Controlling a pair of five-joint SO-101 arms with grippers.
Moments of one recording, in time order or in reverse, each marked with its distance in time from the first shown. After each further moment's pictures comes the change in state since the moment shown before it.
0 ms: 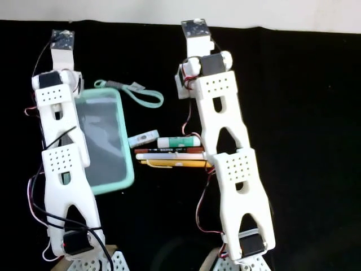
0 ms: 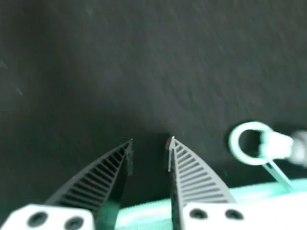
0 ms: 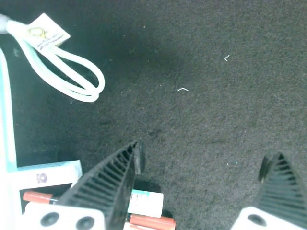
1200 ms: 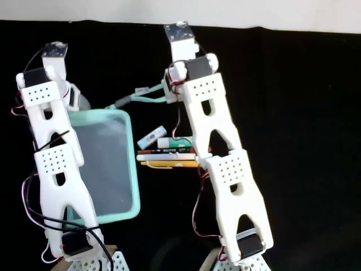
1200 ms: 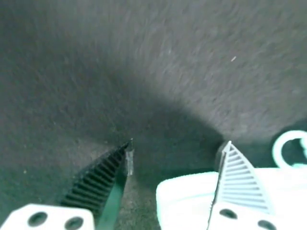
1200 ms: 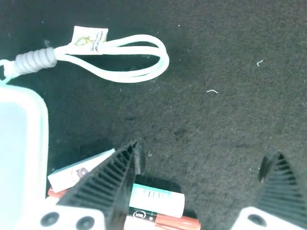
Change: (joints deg) left arm -5.1 -3.1 -1.0 22.2 0.1; right arm -4.4 0.0 0.0 0.0 0.0
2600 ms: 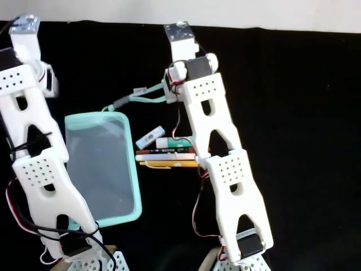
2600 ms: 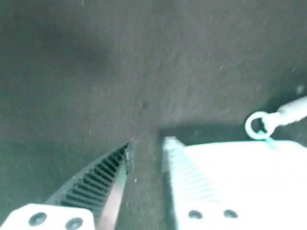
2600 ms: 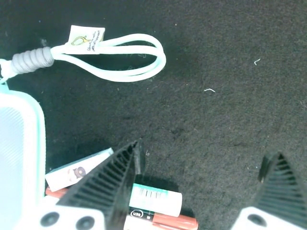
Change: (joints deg) left arm -3.3 -30.0 21.6 1.0 -0.2; right arm 0.0 0.0 0.0 0.0 0.0
